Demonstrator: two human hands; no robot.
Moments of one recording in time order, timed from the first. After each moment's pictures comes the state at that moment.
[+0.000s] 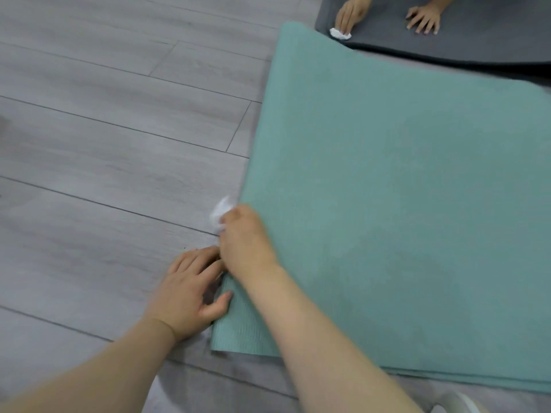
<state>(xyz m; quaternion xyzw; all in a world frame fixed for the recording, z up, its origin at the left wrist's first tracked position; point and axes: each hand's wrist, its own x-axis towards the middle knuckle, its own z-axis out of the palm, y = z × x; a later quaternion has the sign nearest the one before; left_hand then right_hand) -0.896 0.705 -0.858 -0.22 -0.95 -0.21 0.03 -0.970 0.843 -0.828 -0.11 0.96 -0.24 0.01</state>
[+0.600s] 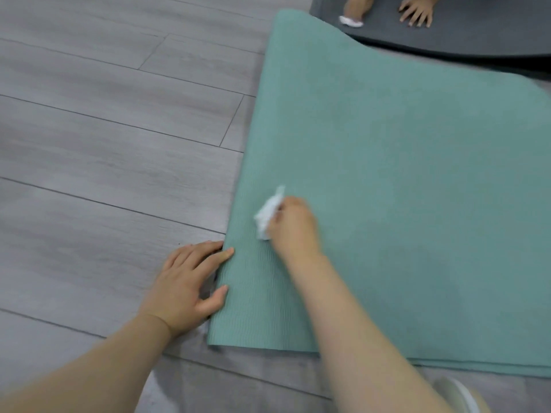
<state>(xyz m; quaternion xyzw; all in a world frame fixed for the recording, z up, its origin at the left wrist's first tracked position) -0.895 0.704 -0.856 -0.22 -0.95 -0.21 0.02 -0.980 0.920 -0.820 0.02 0.97 -0.24 0.01</state>
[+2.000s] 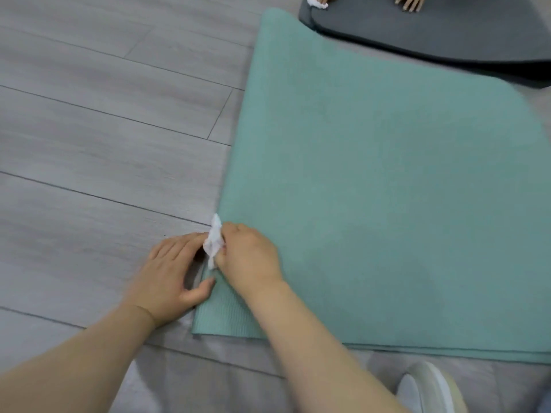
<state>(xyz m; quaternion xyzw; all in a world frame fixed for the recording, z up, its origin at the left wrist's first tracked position) -0.897 0.707 -0.858 -0.20 -0.95 -0.22 0.02 -0.923 0.877 -0.808 -0.10 0.98 -0.18 0.05</state>
